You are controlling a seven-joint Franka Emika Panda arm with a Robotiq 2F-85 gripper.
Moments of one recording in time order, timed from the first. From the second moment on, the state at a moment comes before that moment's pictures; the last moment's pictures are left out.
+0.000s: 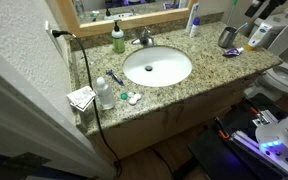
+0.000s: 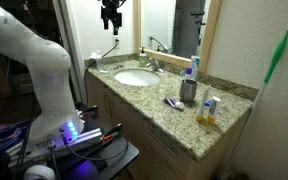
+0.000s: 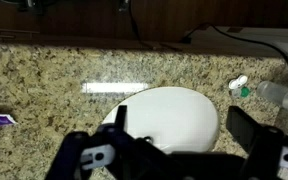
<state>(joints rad) 0.07 -0.77 -0.03 -2.46 0.22 1.75 0.05</state>
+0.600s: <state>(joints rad) 0.04 -0.77 0.00 -2.46 0.20 1.75 0.13</state>
